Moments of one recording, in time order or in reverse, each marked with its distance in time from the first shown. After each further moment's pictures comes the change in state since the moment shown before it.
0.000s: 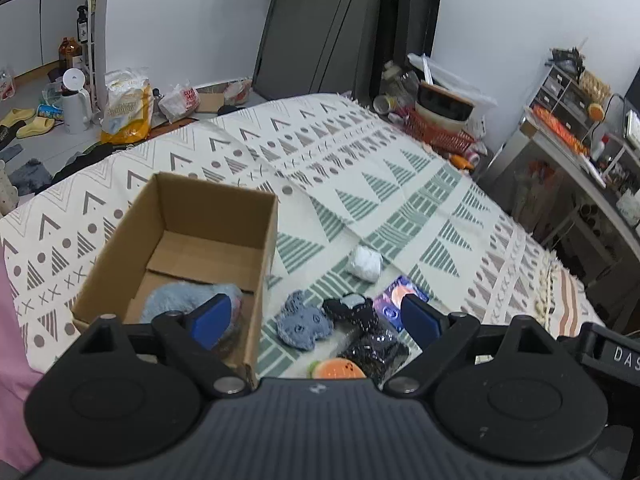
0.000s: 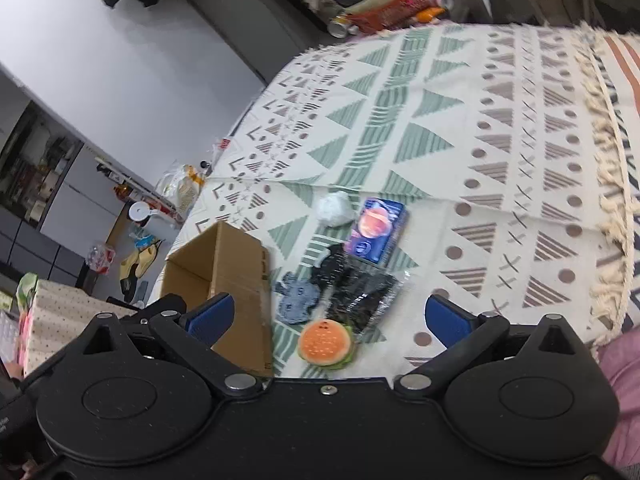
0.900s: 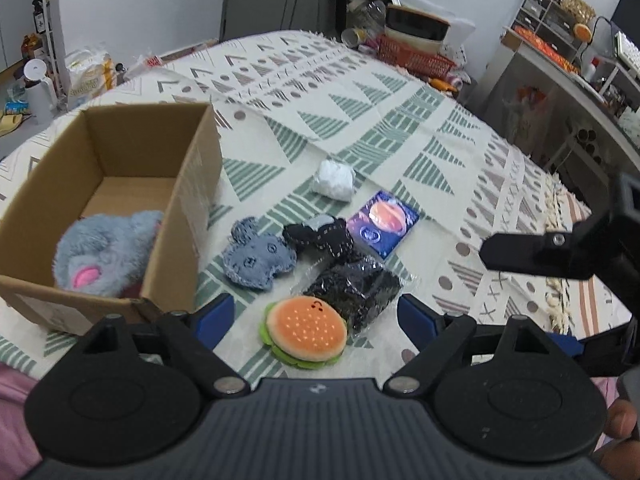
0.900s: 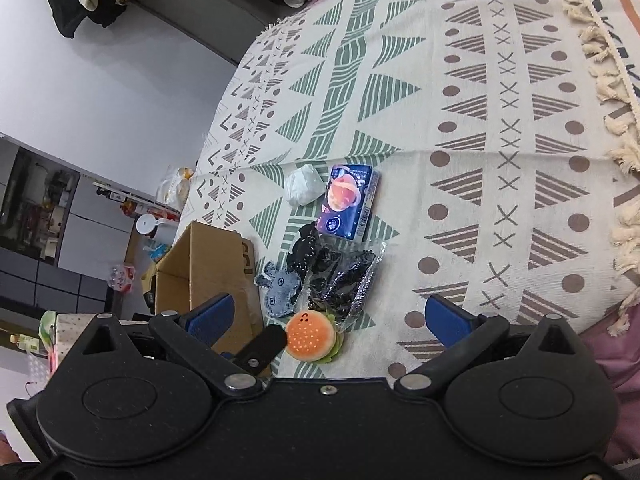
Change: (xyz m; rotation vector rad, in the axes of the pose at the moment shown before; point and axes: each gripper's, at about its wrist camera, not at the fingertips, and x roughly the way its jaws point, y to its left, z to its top) left arm 0.068 -0.034 -0.057 0.113 0.125 -0.029; right arm 0.037 -0.048 0.000 0.185 0.098 0.078
